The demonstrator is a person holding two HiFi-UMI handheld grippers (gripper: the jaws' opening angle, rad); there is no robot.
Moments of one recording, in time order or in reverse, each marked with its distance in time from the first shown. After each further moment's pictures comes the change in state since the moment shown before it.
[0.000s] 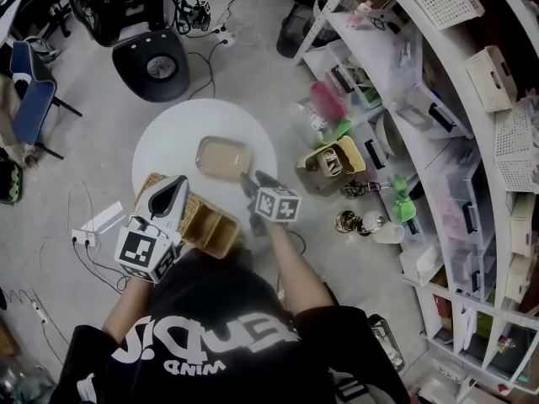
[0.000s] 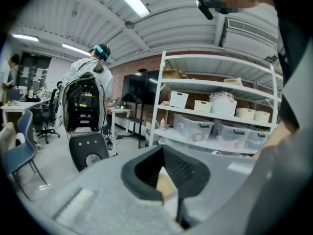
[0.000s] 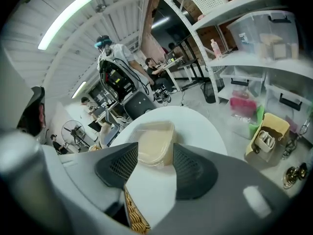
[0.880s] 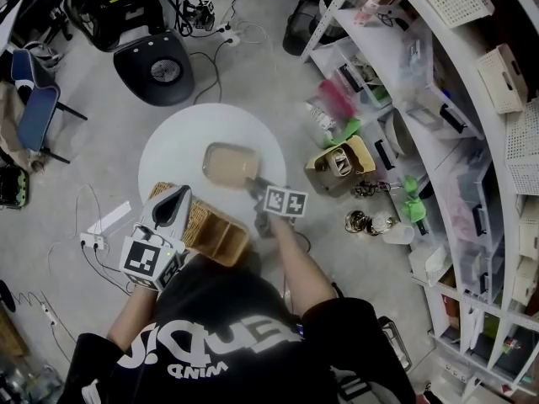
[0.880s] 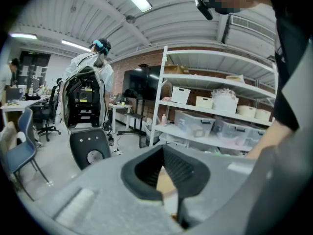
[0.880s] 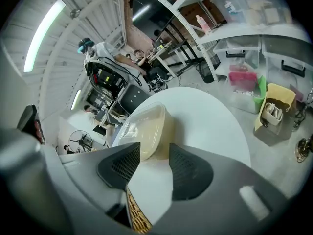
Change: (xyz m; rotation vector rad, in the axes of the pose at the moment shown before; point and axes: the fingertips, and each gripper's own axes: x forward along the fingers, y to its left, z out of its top) left arm 0.011 0.020 -0.009 -0.012 0.050 0.002; right arm 0.036 -0.019 -0.015 0.185 0.109 0.041
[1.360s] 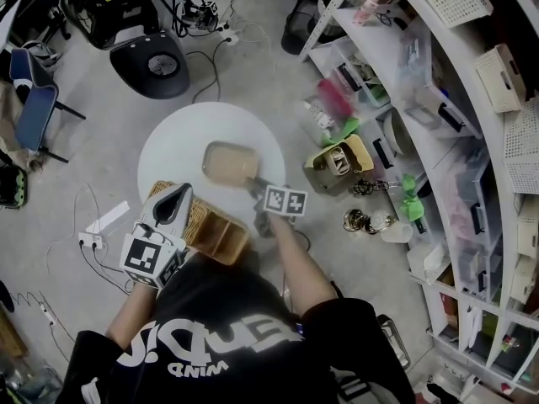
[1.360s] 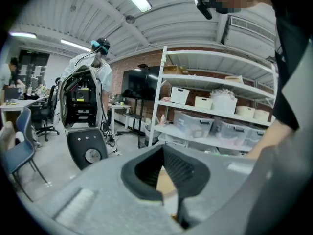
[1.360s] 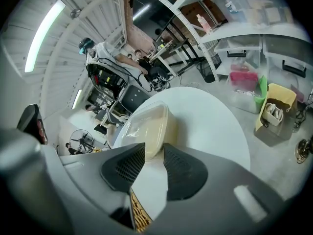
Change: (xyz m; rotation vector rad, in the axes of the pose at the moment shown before) left arm 0.000 -0.001 -0.004 -0.003 -0.005 -0.013; right arm -0.002 0.003 -0.005 0.000 0.010 0.009
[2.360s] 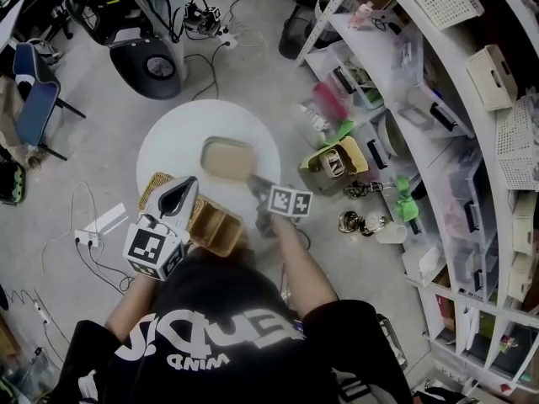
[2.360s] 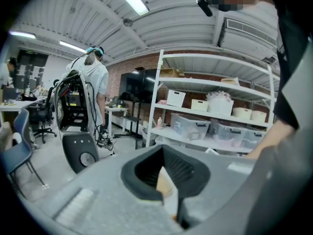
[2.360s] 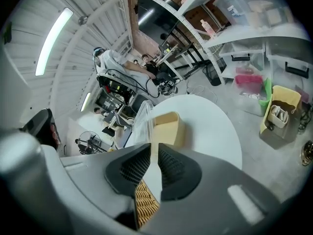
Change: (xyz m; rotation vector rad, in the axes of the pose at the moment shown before) left arm -0.007 -0.028 0.009 0.017 -0.030 -0.027; right arm -0.041 0.024 0.004 -0.019 -0.038 0.084
